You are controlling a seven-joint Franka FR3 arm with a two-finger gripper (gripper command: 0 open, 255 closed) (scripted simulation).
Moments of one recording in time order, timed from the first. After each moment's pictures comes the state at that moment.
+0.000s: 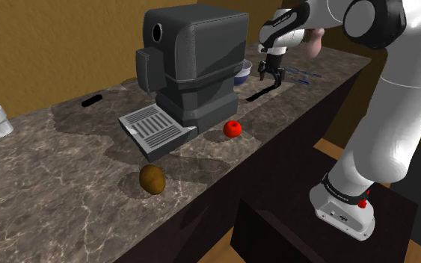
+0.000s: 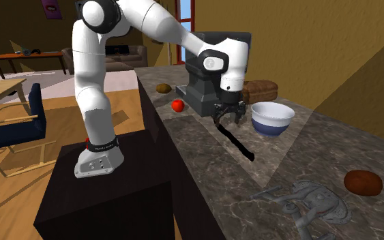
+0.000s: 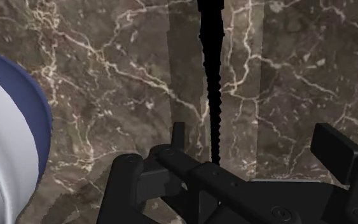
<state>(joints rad) 0.23 0.18 -0.73 -2.00 0.15 2.12 -2.04</state>
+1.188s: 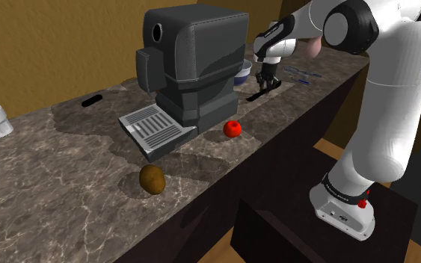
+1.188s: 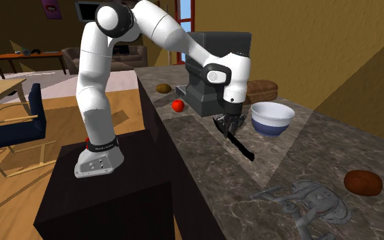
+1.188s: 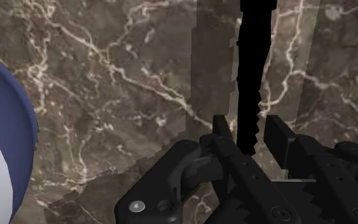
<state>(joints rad) 0.19 0.31 -0.68 -1.98 0.25 2.19 -2.17</state>
